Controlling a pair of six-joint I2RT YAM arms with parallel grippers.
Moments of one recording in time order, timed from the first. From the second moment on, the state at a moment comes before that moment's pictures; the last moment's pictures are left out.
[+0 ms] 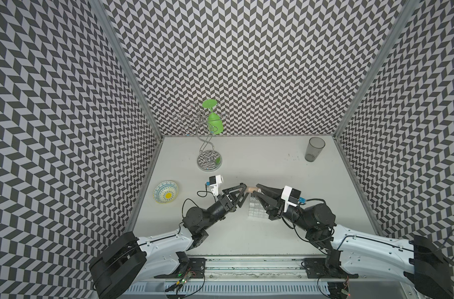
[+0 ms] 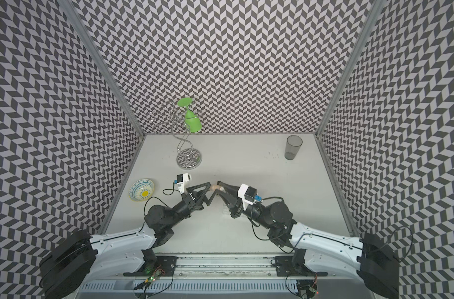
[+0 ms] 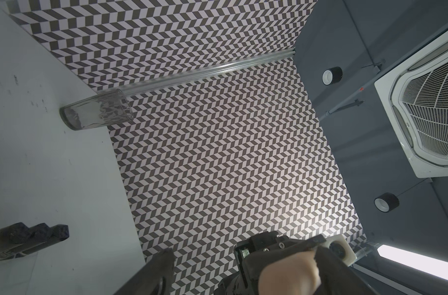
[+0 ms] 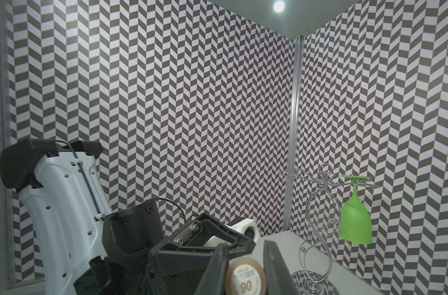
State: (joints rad) left arm -0.85 1.10 0.25 1.25 0.15 -1.42; right arm 1.05 1.01 0.46 0.95 -0.05 -0.07
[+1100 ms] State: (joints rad) left arm -0.84 1.12 0.28 1.19 0.10 -1.43; right arm 1.14 1.07 0.37 1.09 0.10 -0.27
